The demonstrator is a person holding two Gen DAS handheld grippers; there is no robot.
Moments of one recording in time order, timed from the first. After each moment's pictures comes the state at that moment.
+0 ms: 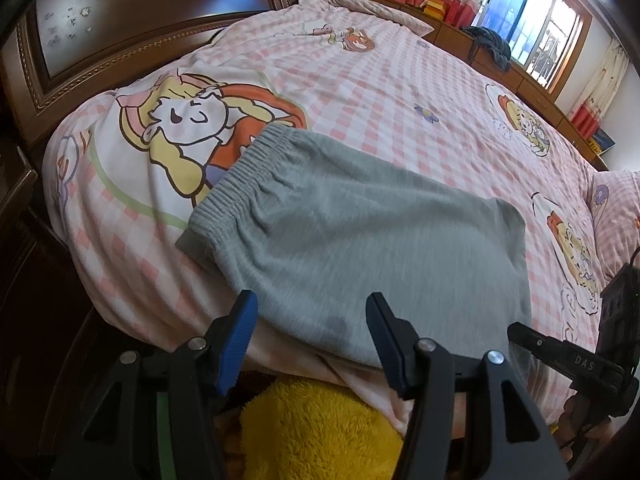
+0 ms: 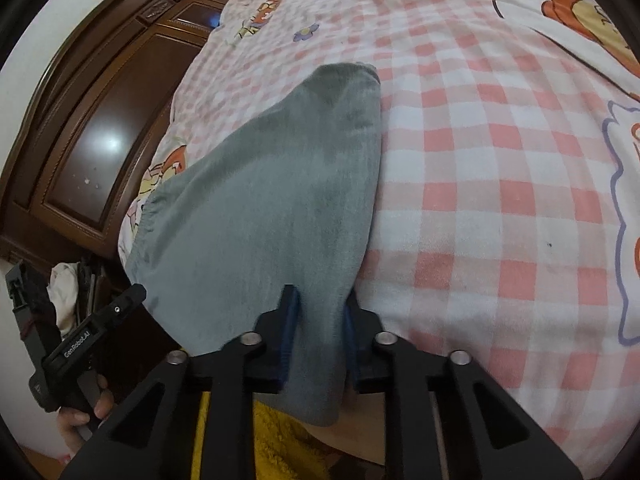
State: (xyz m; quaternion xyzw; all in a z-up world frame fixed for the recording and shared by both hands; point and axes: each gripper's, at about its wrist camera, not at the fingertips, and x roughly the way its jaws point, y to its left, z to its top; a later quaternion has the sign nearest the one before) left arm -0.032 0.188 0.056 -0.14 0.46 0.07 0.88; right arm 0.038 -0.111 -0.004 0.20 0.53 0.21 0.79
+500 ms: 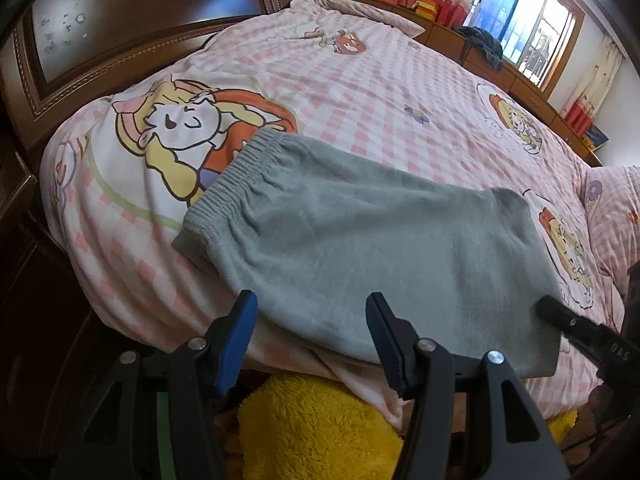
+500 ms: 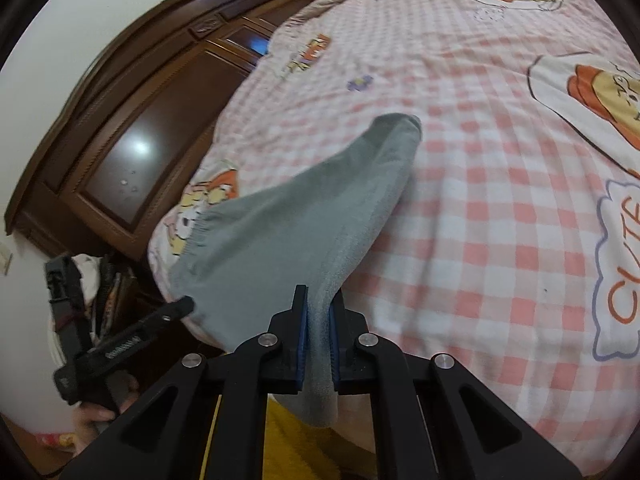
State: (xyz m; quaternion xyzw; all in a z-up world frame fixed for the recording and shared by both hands) left arm -0.039 0.184 0.060 -0.14 0.45 0.06 0.88; right arm 0.018 -0.098 0.051 0.18 0.46 0.26 0.83
